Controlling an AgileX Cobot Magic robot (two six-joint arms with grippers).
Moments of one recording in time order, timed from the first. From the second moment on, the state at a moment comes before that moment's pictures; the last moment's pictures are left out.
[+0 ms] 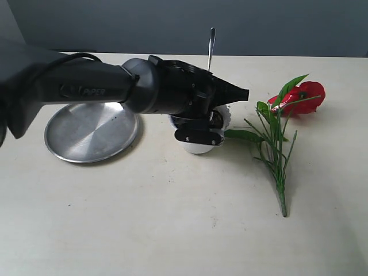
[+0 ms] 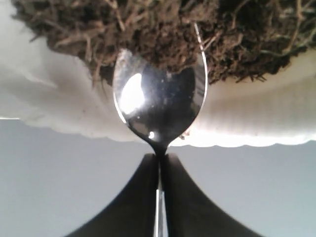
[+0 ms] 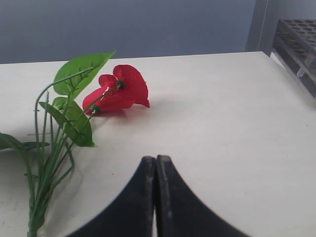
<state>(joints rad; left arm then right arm) -0.70 2.15 -1.50 1.20 0.48 1.48 0.03 0.06 0.00 0.06 0.31 -0.04</state>
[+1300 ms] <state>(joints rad) -0.74 2.04 -1.50 1.22 0.52 1.42 0.03 0.06 0.00 0.06 0.31 -0.04</state>
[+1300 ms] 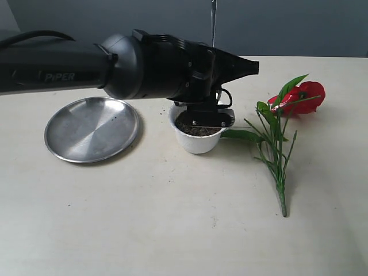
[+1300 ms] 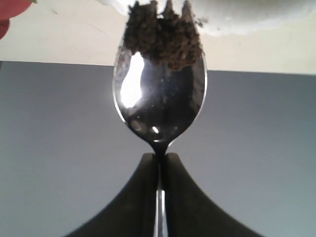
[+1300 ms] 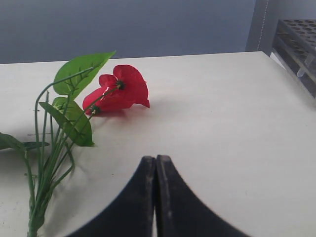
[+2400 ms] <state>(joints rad) -0.74 2.04 -1.50 0.93 0.83 0.28 0.03 0.06 0.00 0.06 0.31 -0.04</state>
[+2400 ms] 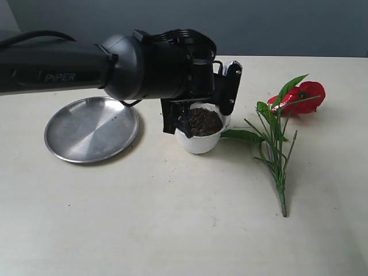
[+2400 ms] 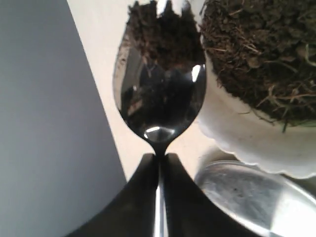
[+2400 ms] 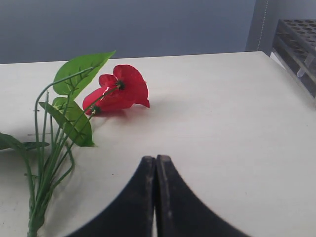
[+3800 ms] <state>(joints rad) -0.74 2.04 -1.50 0.78 0.84 -0.09 0.03 0.06 0.00 0.06 0.31 -0.04</state>
